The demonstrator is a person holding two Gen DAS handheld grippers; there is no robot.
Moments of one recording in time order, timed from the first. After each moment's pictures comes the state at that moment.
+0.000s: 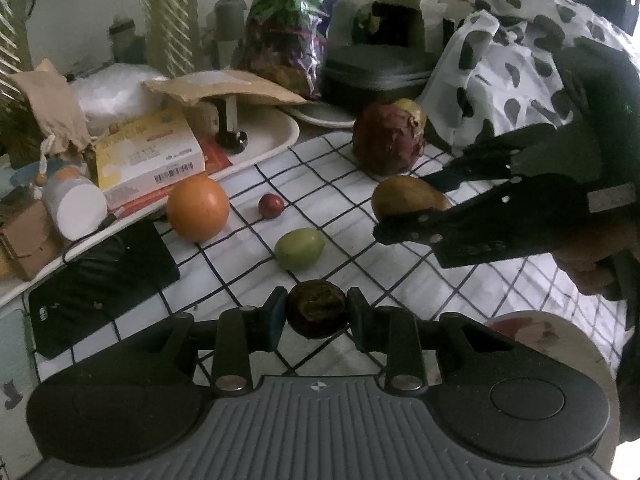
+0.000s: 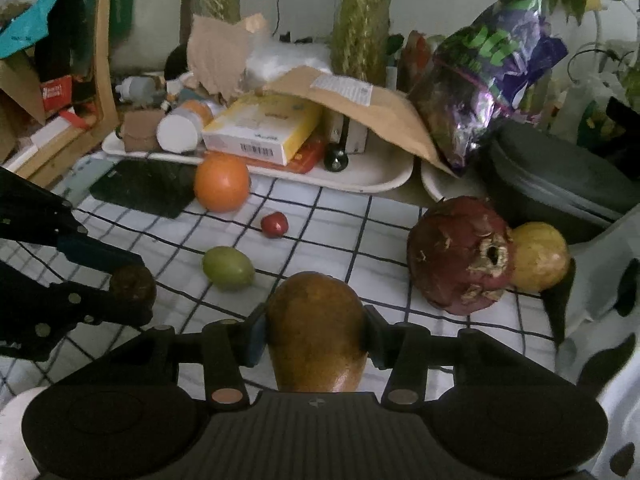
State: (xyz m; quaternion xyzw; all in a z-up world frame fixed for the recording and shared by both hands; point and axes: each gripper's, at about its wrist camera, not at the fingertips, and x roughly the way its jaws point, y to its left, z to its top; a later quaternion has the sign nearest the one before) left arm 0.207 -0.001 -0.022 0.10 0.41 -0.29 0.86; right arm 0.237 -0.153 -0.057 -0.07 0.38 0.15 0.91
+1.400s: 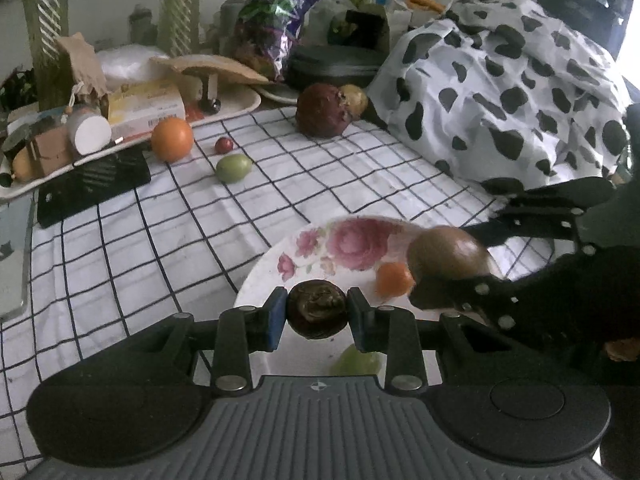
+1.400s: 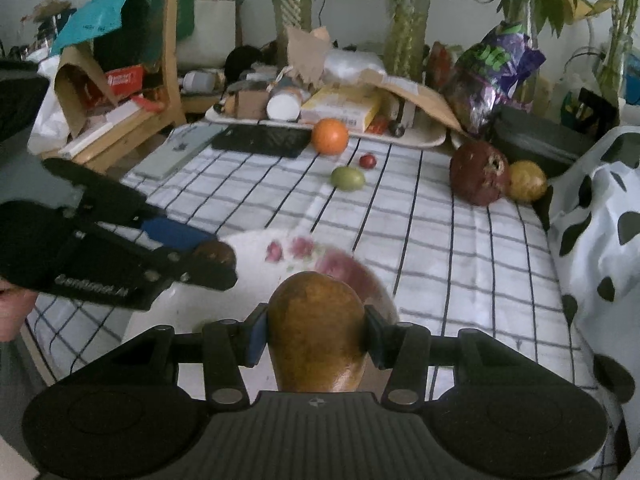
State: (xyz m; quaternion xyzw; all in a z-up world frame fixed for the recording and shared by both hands) left arm 0.085 -0.003 -0.016 0.05 0.41 -0.27 0.87; right arm 0.060 -0.131 -0.033 -0.07 0.39 0.18 0.90
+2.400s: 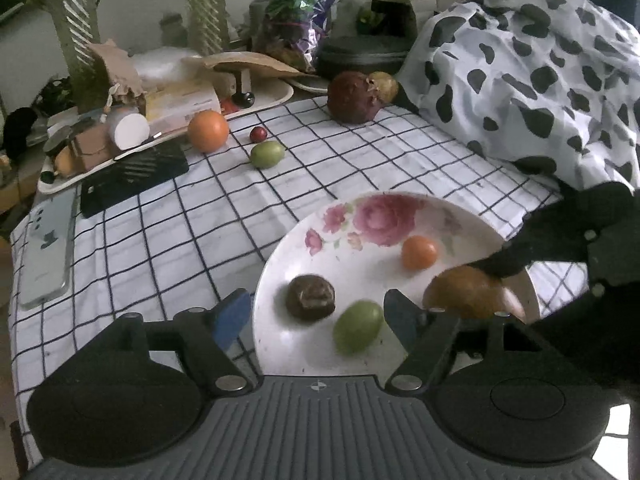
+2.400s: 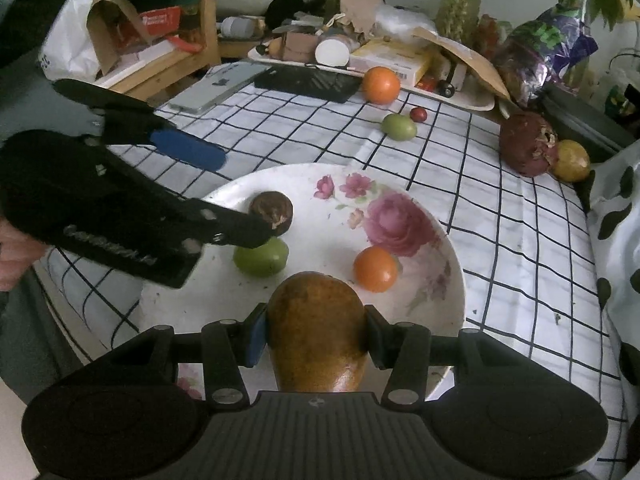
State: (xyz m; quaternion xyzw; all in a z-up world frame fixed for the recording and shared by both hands) left arm 0.058 -0.010 -0.014 0.10 0.41 -0.20 0.88; right arm 0.050 -0.107 -0.055 -0.12 0.44 0.22 0.86
